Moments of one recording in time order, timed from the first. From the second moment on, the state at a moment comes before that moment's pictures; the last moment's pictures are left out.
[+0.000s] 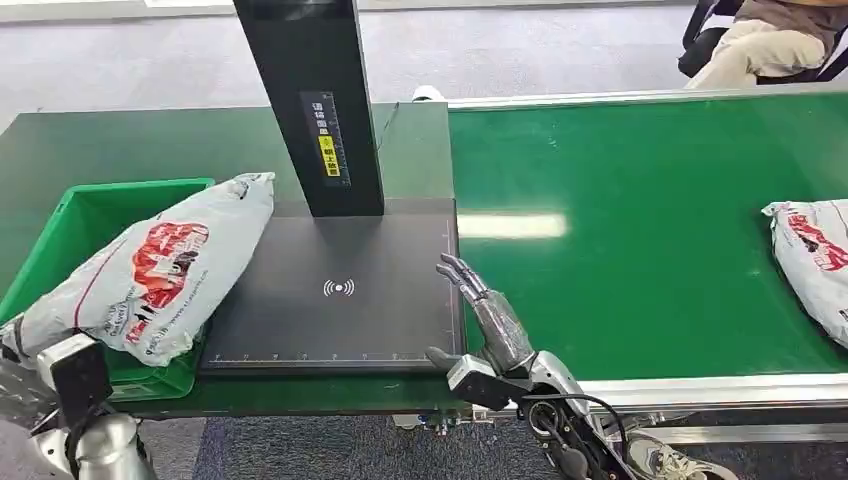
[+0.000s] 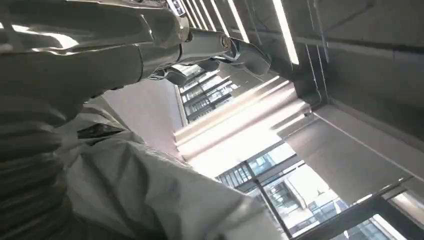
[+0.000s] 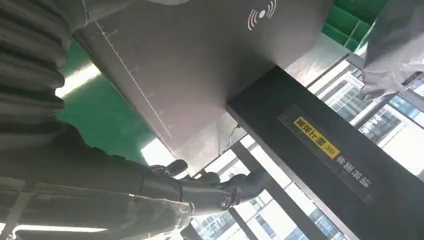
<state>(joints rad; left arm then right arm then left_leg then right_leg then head) -0.24 -0.22 0.59 -1.37 -0.58 0.70 -0.67 -0.25 0.00 0.46 -1.04 0.55 -0.13 -0.63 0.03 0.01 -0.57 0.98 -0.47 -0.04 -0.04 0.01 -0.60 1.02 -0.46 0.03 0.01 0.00</state>
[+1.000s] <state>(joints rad) -0.38 -0.05 0.74 -0.99 -1.15 0.70 -0.40 -0.26 0.02 0.46 -1.02 0.59 -0.10 -0.62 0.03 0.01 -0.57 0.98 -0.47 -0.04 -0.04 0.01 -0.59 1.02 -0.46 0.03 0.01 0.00</state>
